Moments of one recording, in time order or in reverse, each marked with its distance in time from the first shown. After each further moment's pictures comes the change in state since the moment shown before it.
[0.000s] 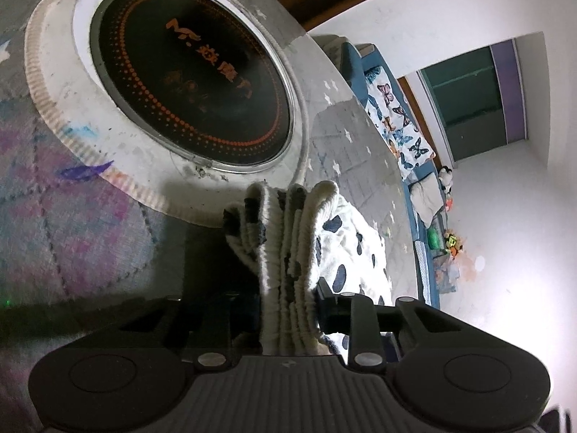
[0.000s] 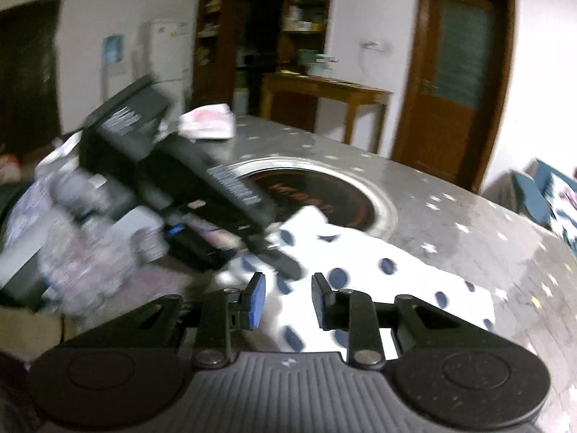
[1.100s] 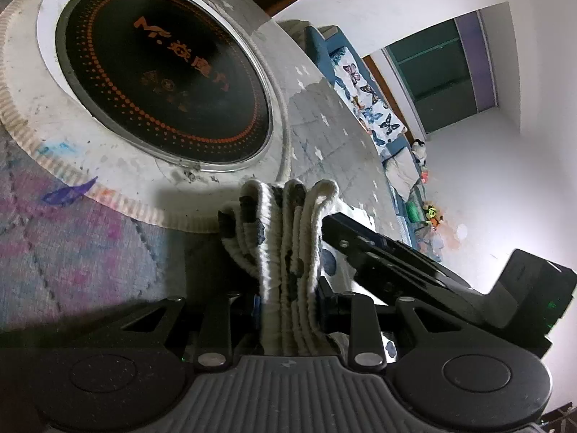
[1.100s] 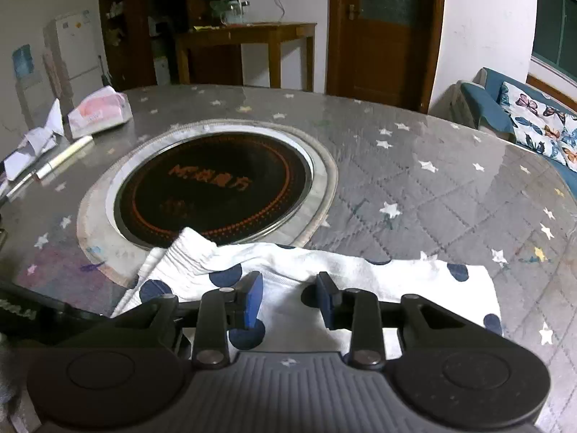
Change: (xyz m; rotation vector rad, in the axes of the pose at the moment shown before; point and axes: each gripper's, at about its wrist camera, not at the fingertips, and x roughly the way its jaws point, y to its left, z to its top) left arm -0.001 0.017 0.003 0.098 0.051 -0.096; right arm 0.105 -0.051 0.029 0.226 0.203 -0.144
